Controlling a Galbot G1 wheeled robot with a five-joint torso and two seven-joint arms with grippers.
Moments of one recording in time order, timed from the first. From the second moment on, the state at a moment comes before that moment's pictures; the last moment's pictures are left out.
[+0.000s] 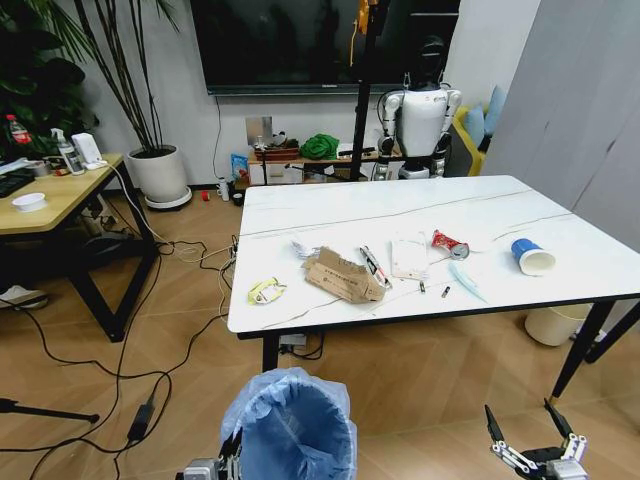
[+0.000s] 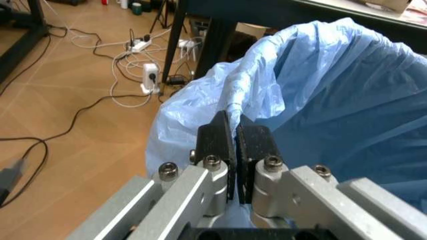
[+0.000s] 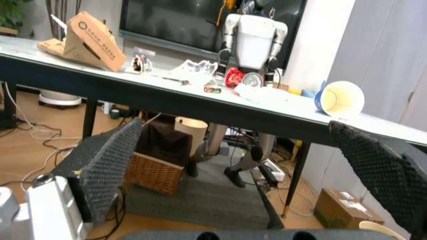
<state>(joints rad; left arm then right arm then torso) 2.03 -1.38 -0.42 -2.21 -0.27 -0.08 -0.09 -1.80 1.44 0.91 1.81 0.21 0.66 -0.36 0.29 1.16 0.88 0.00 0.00</state>
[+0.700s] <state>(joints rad) 2.03 -1.38 -0.41 -2.21 -0.26 -0.08 -0.09 -1.80 1.44 0.91 1.81 0.22 0.67 -0.36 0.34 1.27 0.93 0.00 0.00</state>
